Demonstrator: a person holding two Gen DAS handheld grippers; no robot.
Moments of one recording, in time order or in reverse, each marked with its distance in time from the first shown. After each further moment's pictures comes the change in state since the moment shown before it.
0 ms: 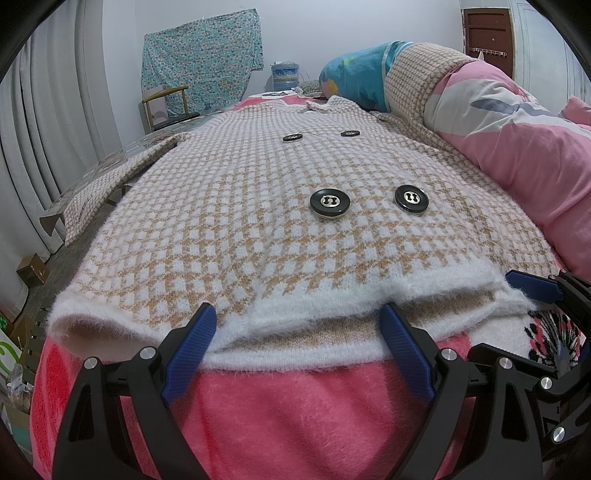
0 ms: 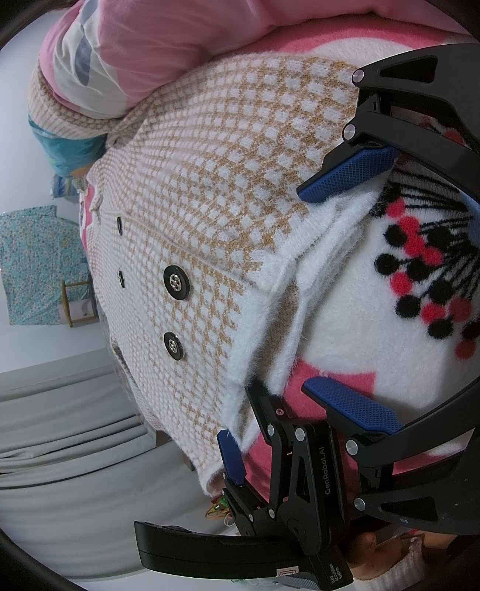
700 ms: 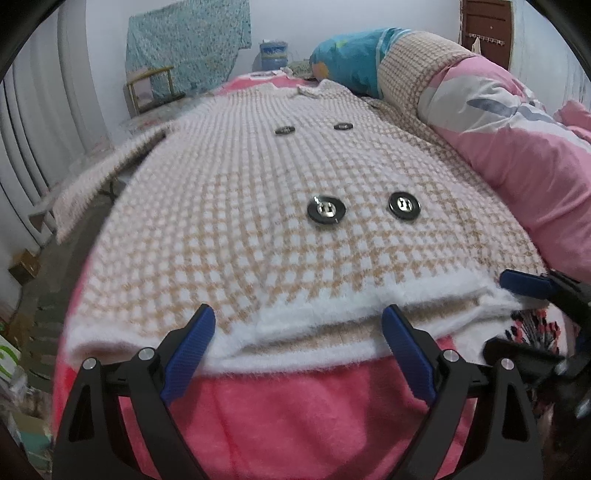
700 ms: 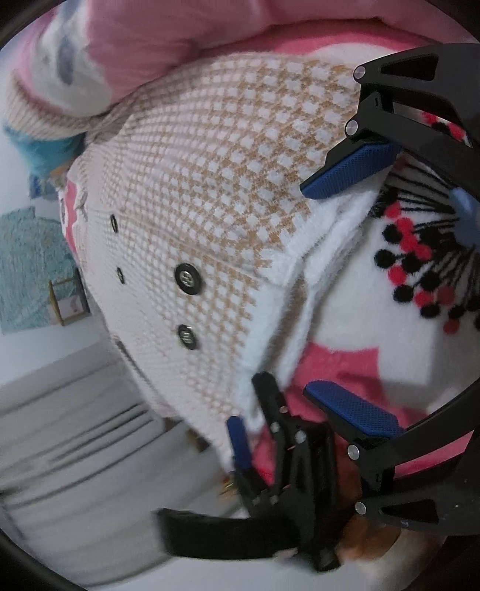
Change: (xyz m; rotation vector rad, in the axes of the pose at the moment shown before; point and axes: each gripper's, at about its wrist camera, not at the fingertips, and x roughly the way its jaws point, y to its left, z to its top) left arm -0.013 0.008 0.028 0.027 0.092 -0.040; right arm -0.014 -0.016 0.022 0.122 0.066 0.121
